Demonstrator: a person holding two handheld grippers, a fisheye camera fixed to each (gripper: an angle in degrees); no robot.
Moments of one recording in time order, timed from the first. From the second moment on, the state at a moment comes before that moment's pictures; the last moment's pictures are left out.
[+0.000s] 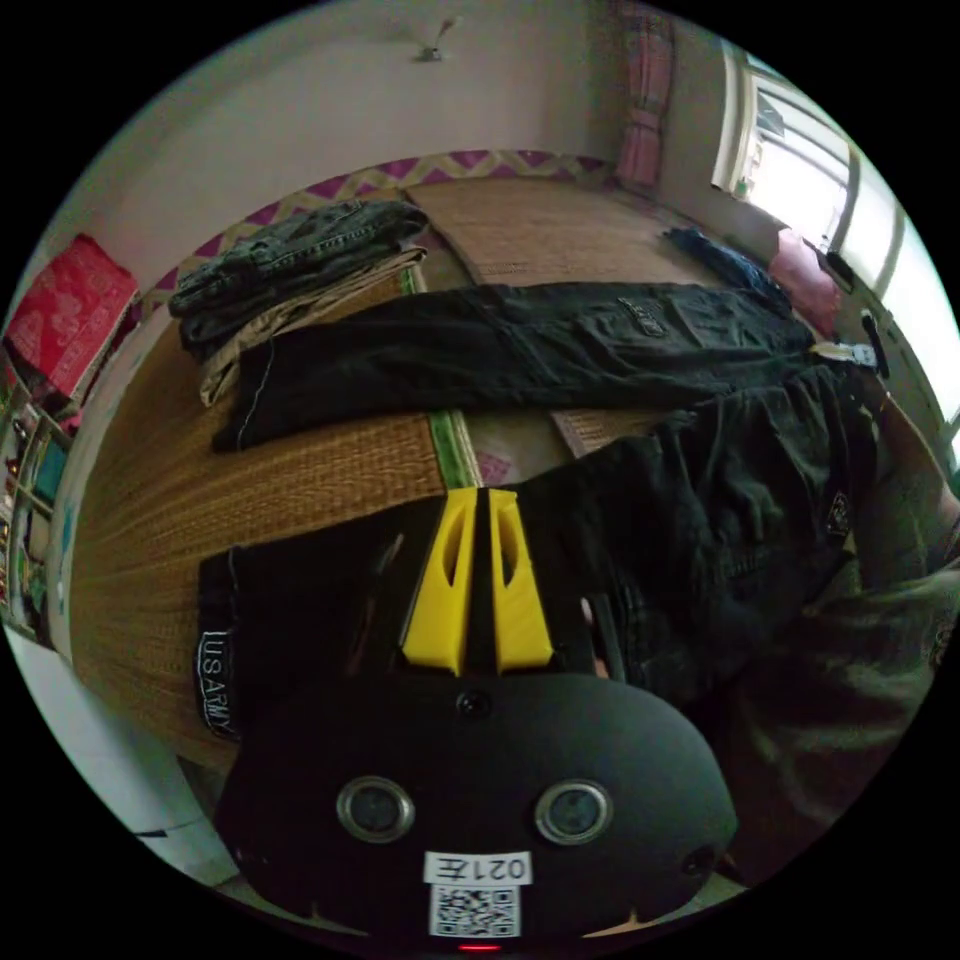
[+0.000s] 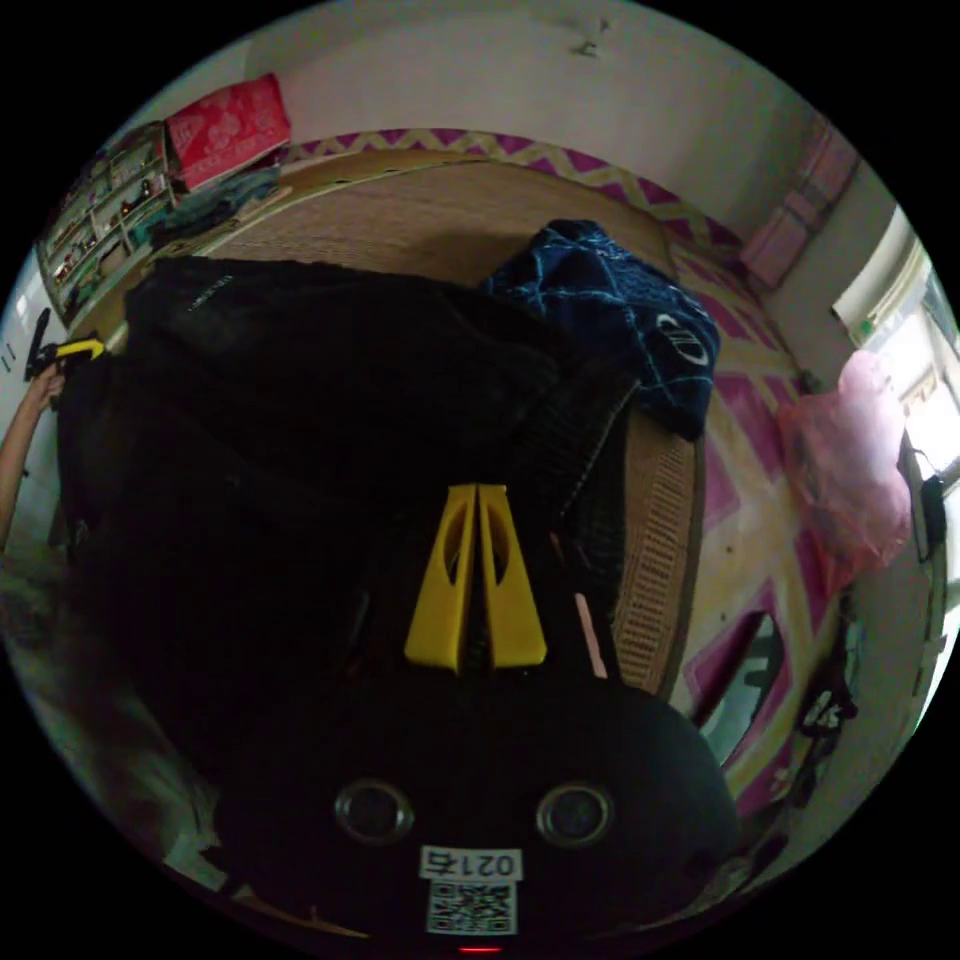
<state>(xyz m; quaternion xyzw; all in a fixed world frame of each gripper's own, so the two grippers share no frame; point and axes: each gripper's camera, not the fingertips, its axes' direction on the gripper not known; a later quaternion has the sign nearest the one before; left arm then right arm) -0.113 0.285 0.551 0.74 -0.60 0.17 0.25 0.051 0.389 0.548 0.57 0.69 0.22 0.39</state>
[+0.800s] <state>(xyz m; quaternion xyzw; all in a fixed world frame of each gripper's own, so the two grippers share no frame) -0.320 0.480 0.623 0.94 -0.18 0.21 0.20 0.067 0.661 0.844 0.90 0.30 0.07 0.31</state>
